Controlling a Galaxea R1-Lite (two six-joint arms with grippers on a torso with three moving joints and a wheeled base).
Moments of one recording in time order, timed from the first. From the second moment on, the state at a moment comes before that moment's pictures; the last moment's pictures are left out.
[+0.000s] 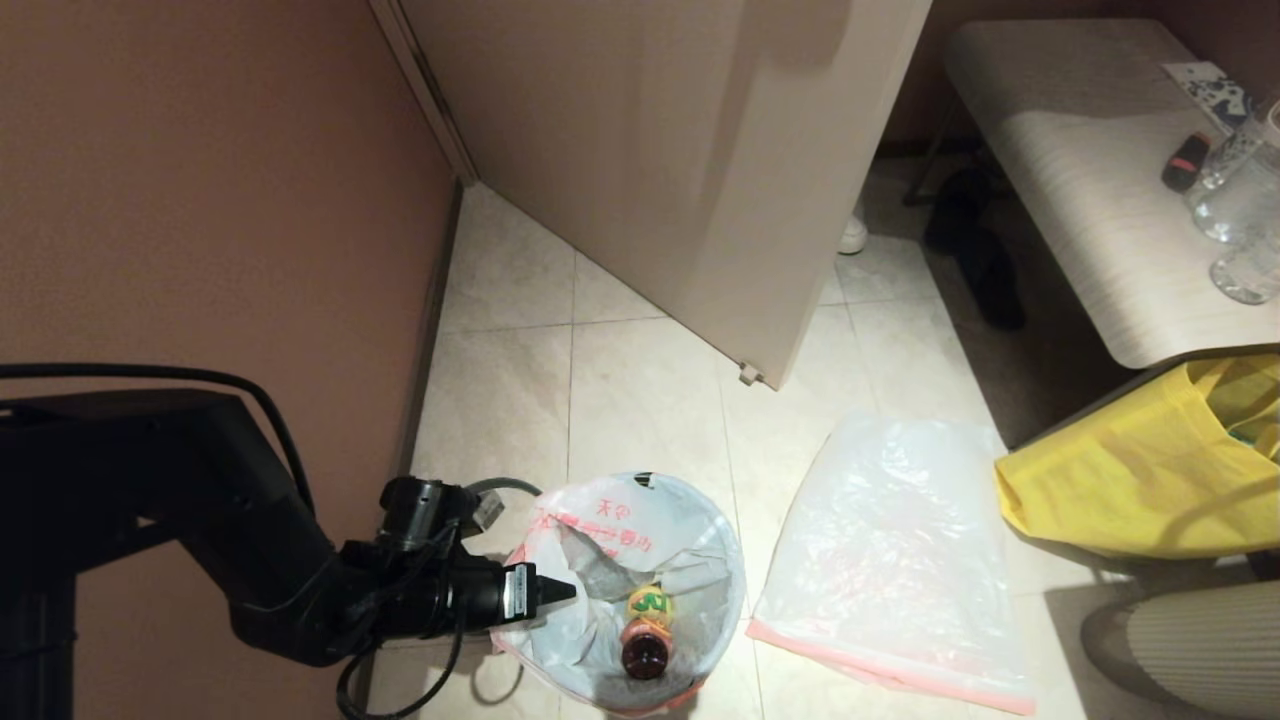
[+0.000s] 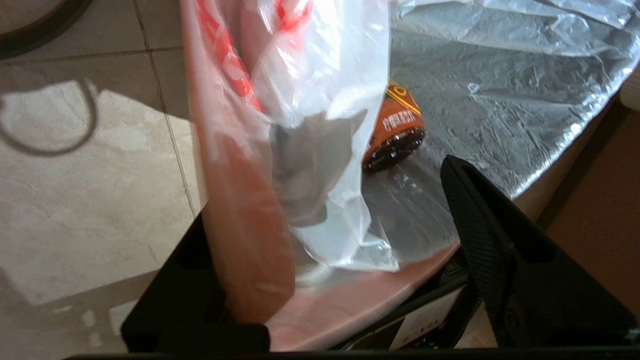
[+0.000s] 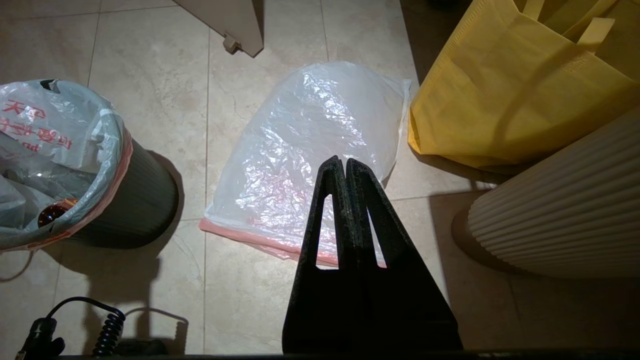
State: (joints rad) left arm -0.25 2.11 -0.59 -0.65 -0.34 -0.34; right arm 0.00 0.00 0.00 -0.02 -0.01 0.02
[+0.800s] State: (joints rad) left arm -0.25 2.08 -0.54 -0.65 -0.34 -0.31; right arm 0.00 0.00 0.00 -0.02 -0.01 0.02
